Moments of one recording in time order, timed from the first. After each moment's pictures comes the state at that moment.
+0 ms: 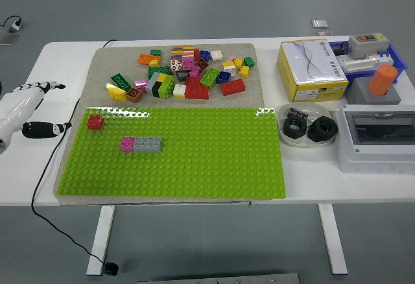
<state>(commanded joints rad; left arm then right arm) -0.32 0.62 -1.12 -1.30 2.00 0.06 0.06 0.01 -0.08 1.16 0.18 -1.20 0.29 -0.23</state>
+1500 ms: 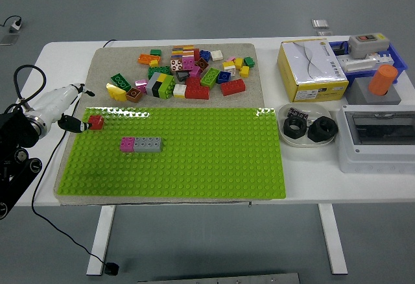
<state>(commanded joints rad) -0.56 0.44 -0.95 -1.02 1.92 -0.05 0.14 0.03 -0.08 1.23 0.18 -1.27 0.29 -0.25</state>
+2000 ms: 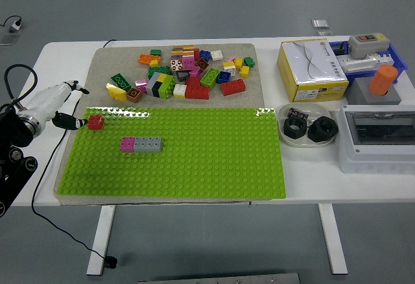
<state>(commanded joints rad) -0.54 0.40 -1.04 -1.03 1.94 -0.02 0.12 0.01 -0.11 1.06 0.18 -0.92 0.28 -0.25</state>
